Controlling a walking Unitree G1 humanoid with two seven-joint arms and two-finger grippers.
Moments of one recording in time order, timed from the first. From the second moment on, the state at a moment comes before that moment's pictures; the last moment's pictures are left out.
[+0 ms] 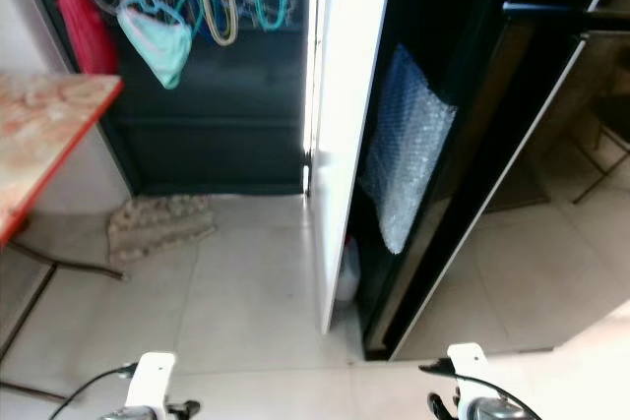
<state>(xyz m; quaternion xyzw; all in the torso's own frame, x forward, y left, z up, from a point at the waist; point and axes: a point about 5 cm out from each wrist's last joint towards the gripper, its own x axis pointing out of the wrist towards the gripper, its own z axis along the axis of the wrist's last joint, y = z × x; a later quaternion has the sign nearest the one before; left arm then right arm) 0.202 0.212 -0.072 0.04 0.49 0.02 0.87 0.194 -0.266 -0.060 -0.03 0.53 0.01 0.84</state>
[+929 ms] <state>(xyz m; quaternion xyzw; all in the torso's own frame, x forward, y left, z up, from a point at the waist) 0.129 0.226 -0.099 0.04 0.53 0.08 0.84 0.115 -0.260 -0.093 -0.05 0.60 0.05 0.80</state>
